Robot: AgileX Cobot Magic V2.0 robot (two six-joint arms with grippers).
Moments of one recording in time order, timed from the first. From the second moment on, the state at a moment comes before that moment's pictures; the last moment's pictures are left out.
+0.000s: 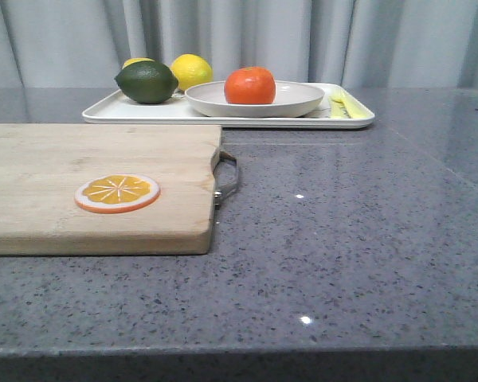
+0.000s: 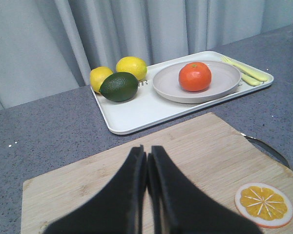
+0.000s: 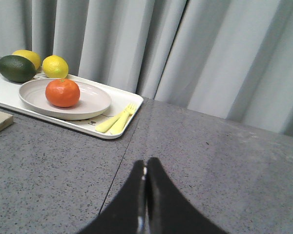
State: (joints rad) left arm -0.28 0.48 -0.49 -0.43 0.27 0.50; right arm -0.03 0.13 -0.32 0.62 0.29 -0.75
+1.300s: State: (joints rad) left arm -0.07 -0.01 0.00 0.00 0.15 0.01; right arm -0.03 0.13 -0.32 0.62 0.29 -0.75
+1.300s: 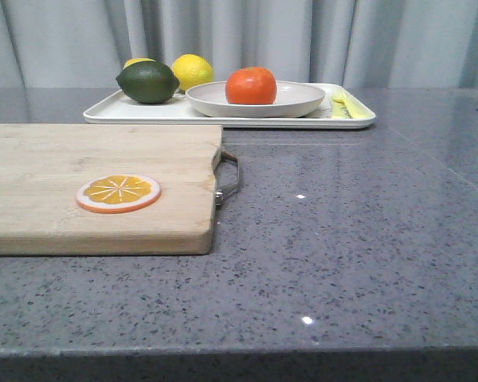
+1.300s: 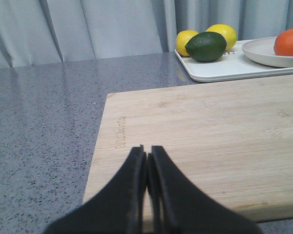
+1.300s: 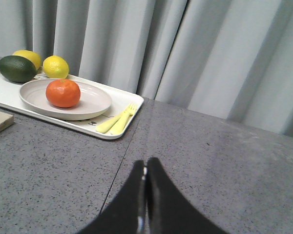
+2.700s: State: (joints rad) left arm -0.07 -0.01 0.00 -0.01 0.14 0.00; right arm -0.02 -0.01 0.02 -0.23 0.09 0.27
